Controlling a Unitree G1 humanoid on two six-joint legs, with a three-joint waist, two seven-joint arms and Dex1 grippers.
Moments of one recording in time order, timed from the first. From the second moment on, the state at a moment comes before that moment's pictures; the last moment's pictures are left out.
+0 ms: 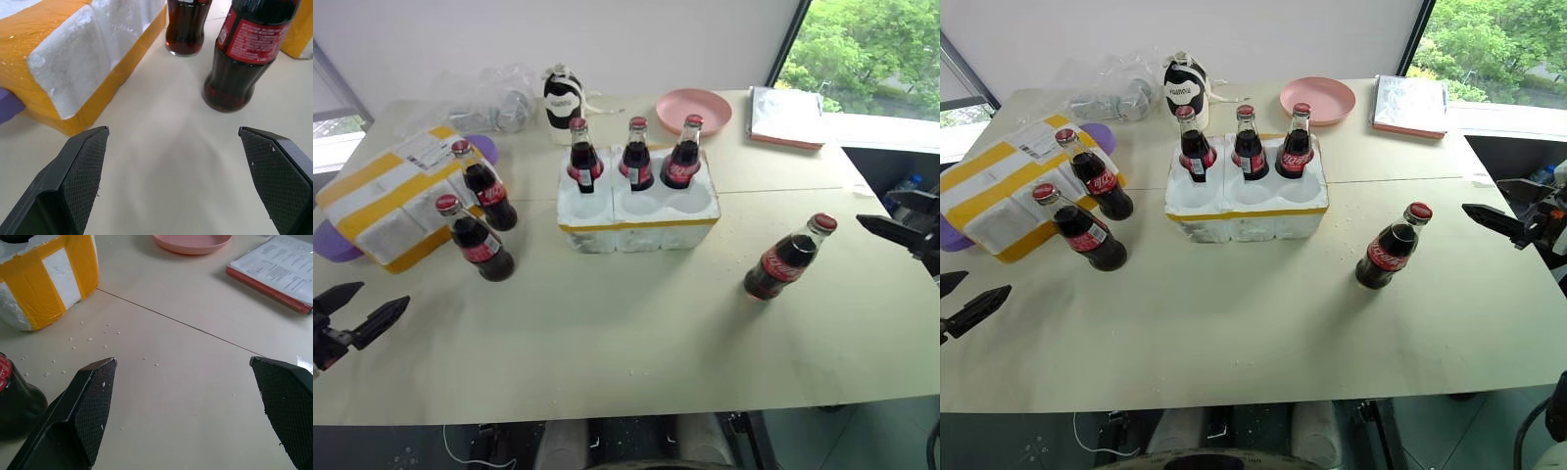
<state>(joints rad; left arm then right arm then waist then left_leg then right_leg) 0.42 0.76 0.87 -0.28 -0.64 0.56 -0.86 -0.52 -1.08 -0.36 0.79 0.36 0.13 1.26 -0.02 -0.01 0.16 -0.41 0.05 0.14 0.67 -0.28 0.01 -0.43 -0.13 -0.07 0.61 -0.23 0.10</state>
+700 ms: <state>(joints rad) 0.34 0.79 0.84 -0.25 -0.68 0.60 -0.86 -0.66 -1.14 -0.32 0.82 0.34 0.20 1.34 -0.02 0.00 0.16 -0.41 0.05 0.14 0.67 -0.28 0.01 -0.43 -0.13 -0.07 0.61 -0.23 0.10</state>
